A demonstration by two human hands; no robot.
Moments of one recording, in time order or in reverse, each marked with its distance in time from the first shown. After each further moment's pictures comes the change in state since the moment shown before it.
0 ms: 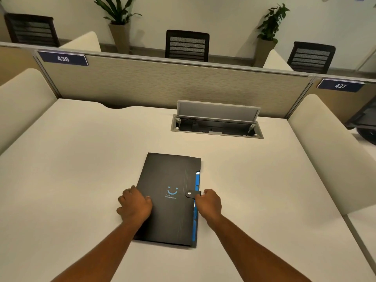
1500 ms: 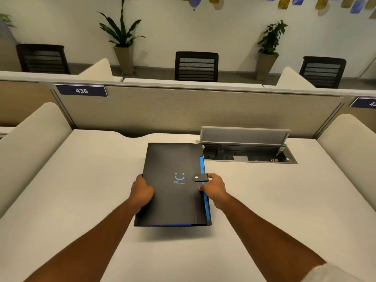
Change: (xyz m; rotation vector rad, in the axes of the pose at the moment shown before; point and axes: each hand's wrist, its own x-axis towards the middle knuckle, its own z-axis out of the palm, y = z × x) left_hand 0.212 0.016 -0.107 -0.463 -0.212 0.133; right_hand 0.100 -0.192 0.053 0.311 -0.076 -0.059
